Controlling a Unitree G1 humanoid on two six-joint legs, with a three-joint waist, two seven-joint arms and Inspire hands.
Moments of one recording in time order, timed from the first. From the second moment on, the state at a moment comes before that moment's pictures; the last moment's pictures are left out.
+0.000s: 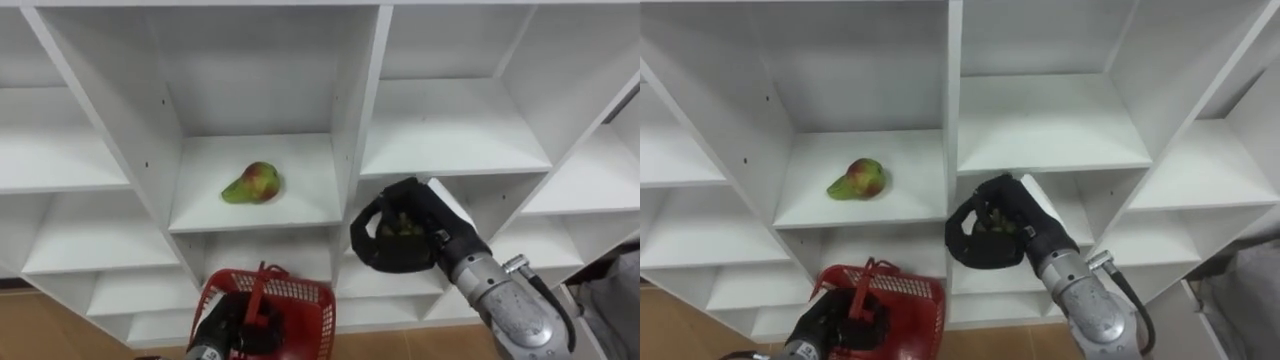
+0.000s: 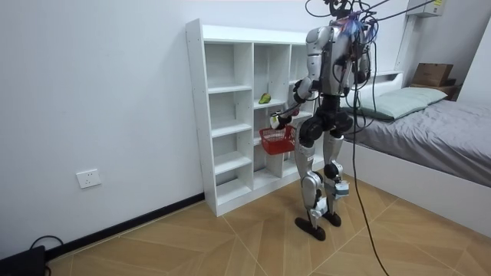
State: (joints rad) left arm 0.12 0.12 -0.13 0.59 0.03 0.01 -0.07; right arm 0.17 -0.21 0.14 -0.08 -0.17 0.05 0.29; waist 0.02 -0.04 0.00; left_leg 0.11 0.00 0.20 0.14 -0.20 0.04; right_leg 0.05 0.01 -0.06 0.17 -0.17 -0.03
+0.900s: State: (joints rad) left arm 0.11 0.13 -0.21 0.52 0.03 0.03 -0.10; right arm 0.17 -0.20 0.26 0.07 -0.20 0.08 0.35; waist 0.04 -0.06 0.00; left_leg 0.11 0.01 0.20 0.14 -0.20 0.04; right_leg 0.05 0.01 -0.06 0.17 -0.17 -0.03
